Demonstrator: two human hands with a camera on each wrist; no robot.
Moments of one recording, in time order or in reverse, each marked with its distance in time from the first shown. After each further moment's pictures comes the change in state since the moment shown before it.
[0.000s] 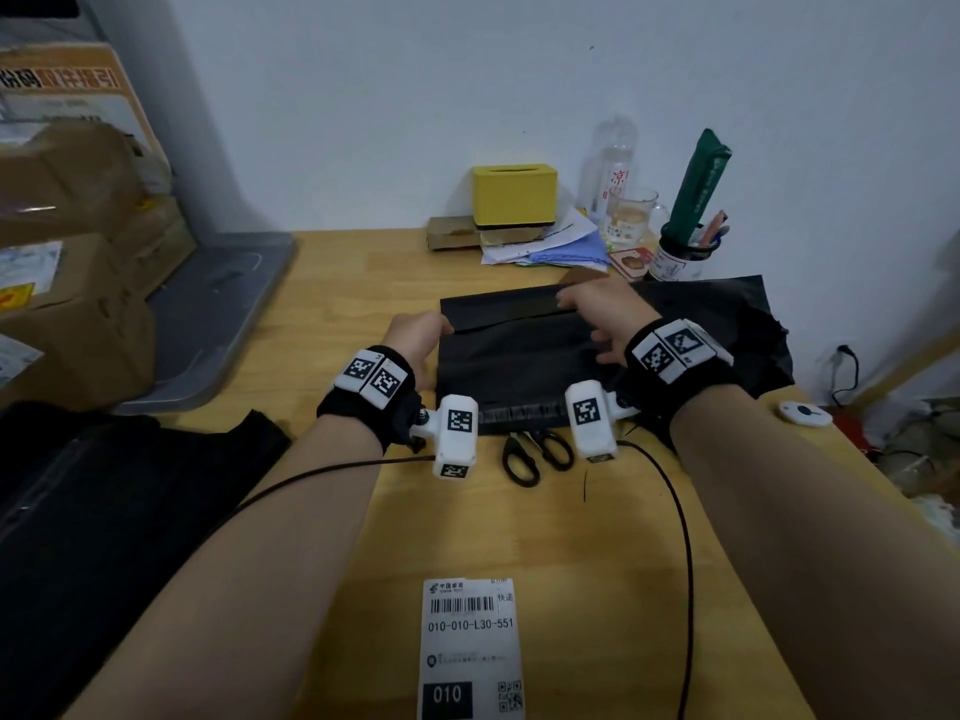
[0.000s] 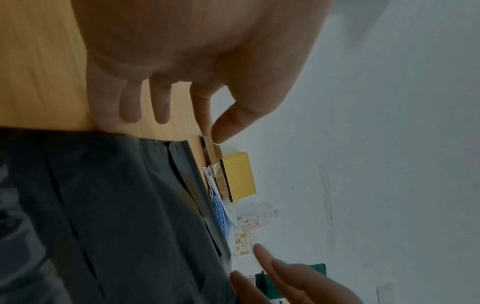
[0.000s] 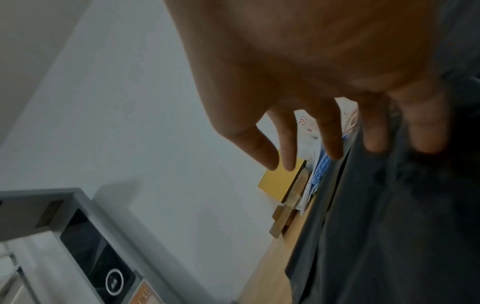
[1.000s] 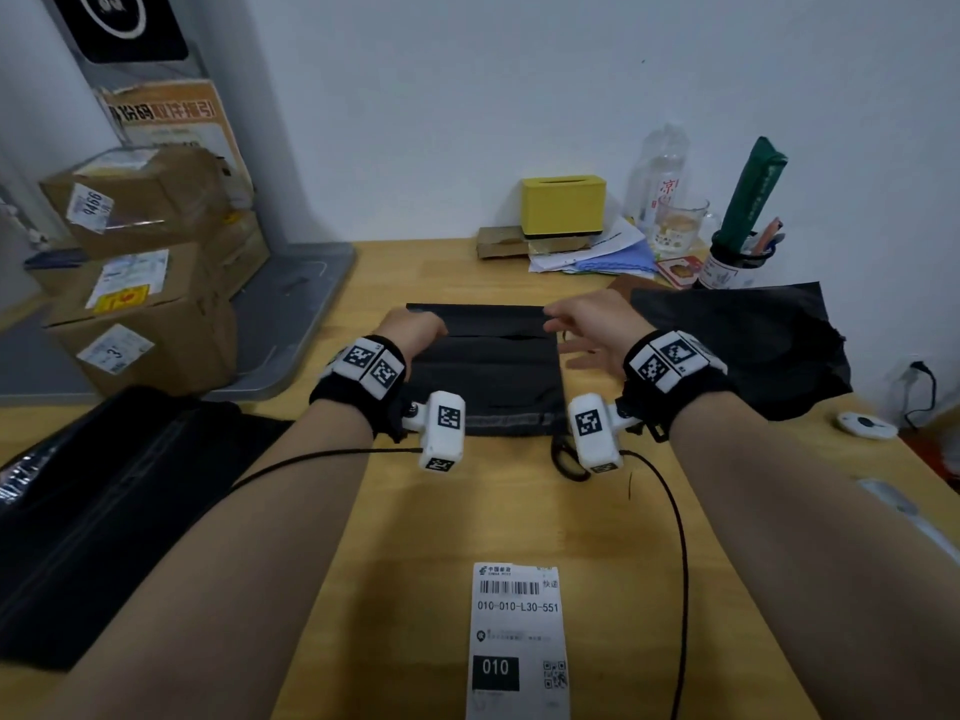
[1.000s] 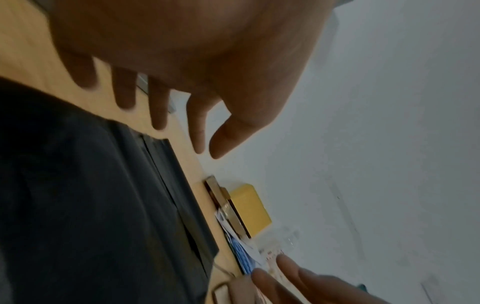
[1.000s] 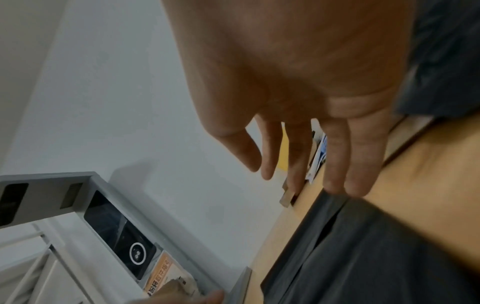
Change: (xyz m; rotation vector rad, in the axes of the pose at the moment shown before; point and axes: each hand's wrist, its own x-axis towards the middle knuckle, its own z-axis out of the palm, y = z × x) left_hand 0.001 0.007 -0.060 0.303 0.190 0.090; right_hand -0.012 -0.004 0.044 0.126 -0.182 -0.087
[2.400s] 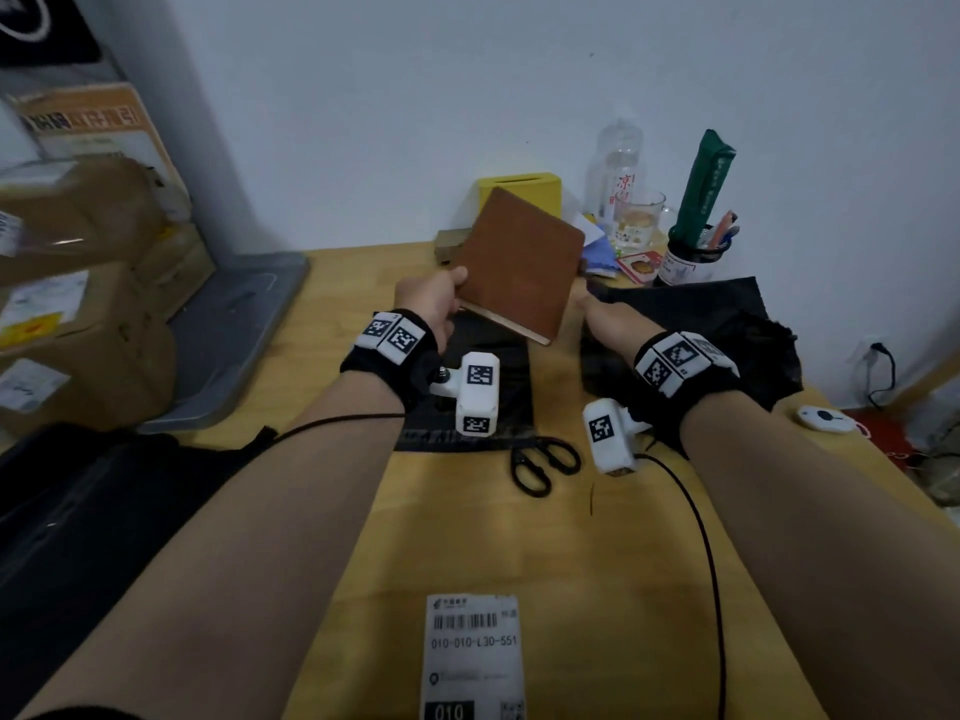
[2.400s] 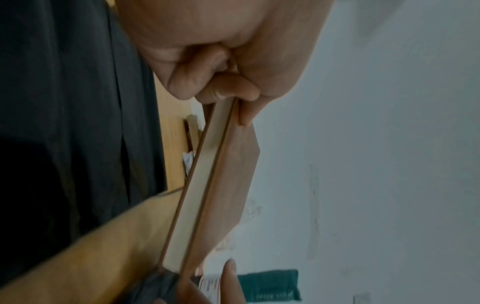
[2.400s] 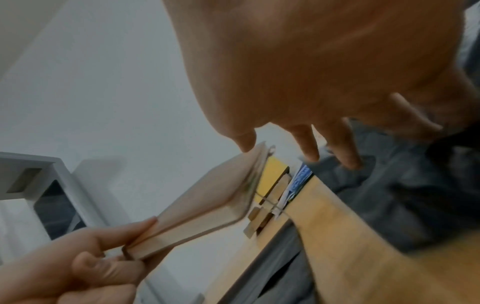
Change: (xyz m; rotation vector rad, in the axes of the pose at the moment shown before) left_hand 0.017 0.055 0.076 -0.447 0.004 0.092; right_hand 0.026 0.014 -0.060 -0.290 0.190 0.096
